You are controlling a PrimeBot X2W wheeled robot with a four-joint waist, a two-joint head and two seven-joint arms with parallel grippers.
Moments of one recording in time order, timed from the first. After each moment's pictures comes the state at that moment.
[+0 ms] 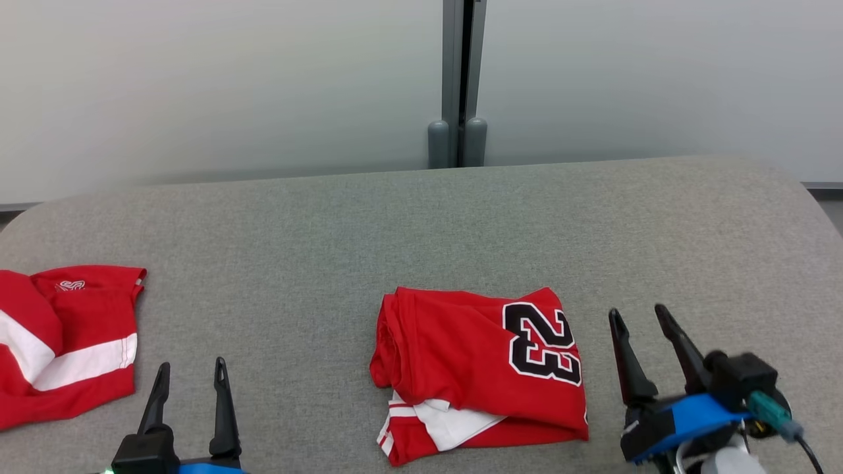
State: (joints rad) left arm 0.08 0.05 0.05 0.22 -0.03 -0.03 -0.26; right arm -0.10 -0.07 0.06 0.34 0.20 0.13 -0.26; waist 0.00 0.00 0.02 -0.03
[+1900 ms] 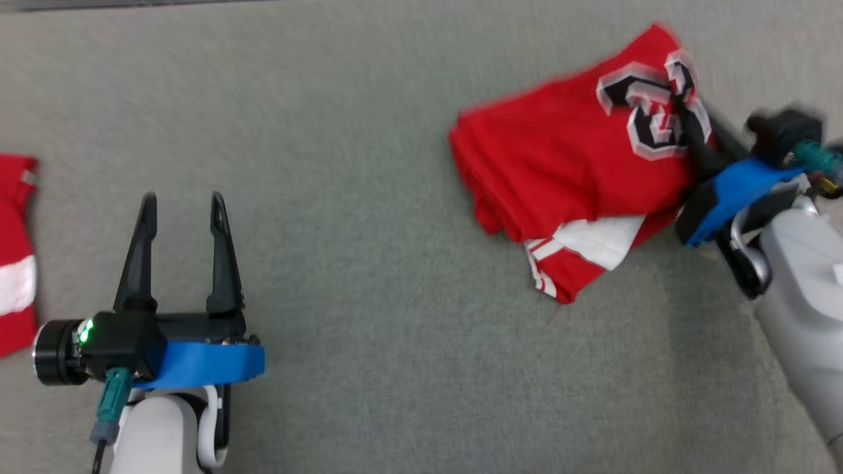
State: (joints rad) left arm -0.19 0.05 0.00 0.09 -0.04 -0.05 -0.26; right arm -0.82 -0.33 0.36 0.83 0.31 0.13 -0.26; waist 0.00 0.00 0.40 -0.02
